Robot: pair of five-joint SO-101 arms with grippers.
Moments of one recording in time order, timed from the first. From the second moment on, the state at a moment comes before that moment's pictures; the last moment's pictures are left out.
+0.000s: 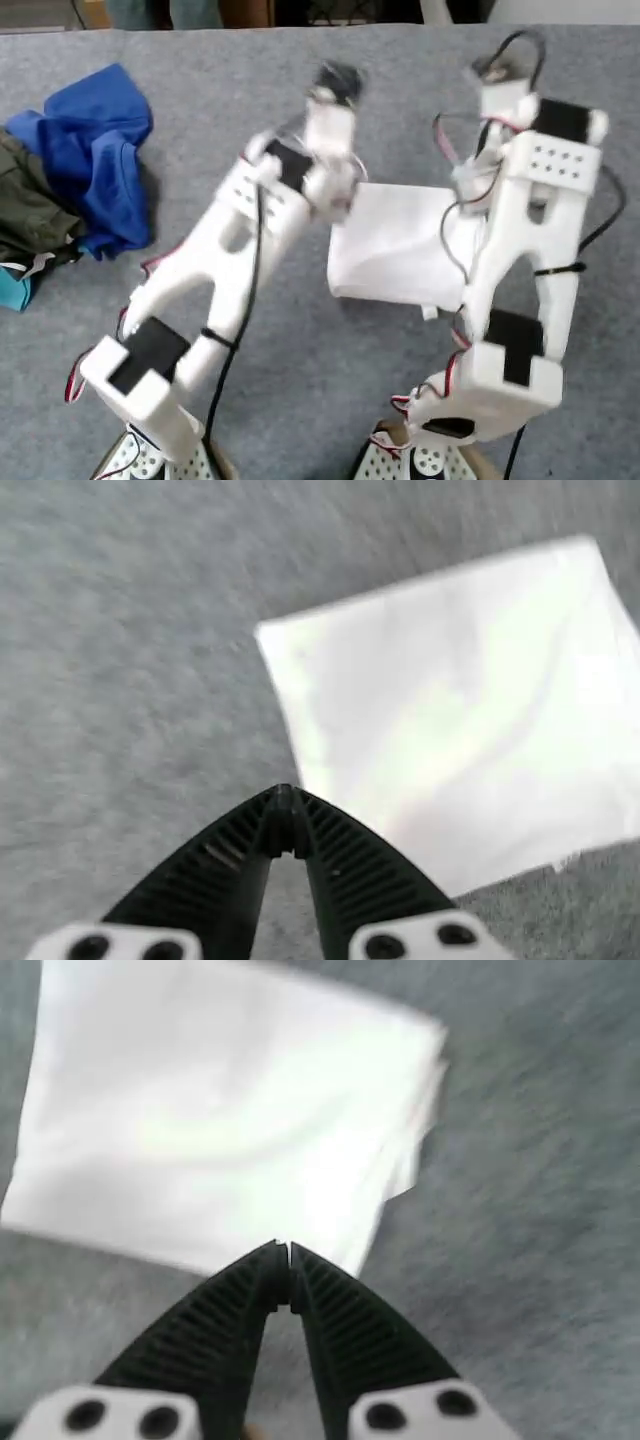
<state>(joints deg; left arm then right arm) 30.7 6.1 -3.0 65.6 12.3 14.4 4.7 -9.9 100.4 26.0</state>
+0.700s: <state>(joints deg) 35.0 4.4 26.4 39.1 12.2 24.2 -1.4 37.8 57.0 25.9</state>
